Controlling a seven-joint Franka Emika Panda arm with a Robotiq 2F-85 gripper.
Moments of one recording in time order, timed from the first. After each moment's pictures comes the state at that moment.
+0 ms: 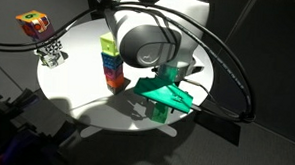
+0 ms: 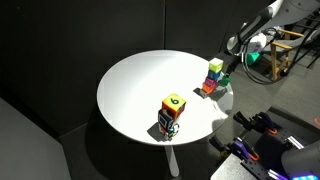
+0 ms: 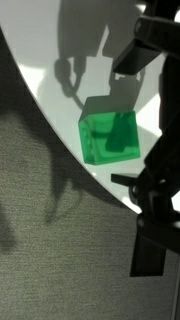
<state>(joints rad) -0.47 0.70 -0.14 -1.91 0.08 2.58 -0.77</state>
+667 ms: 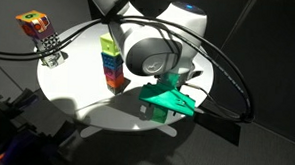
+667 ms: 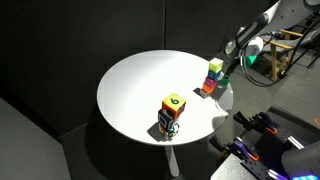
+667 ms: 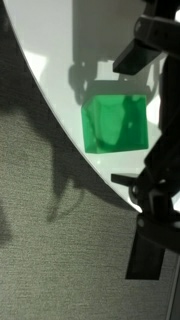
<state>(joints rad) -0.49 0.77 -0.12 -1.85 0.04 2.61 -0.79</state>
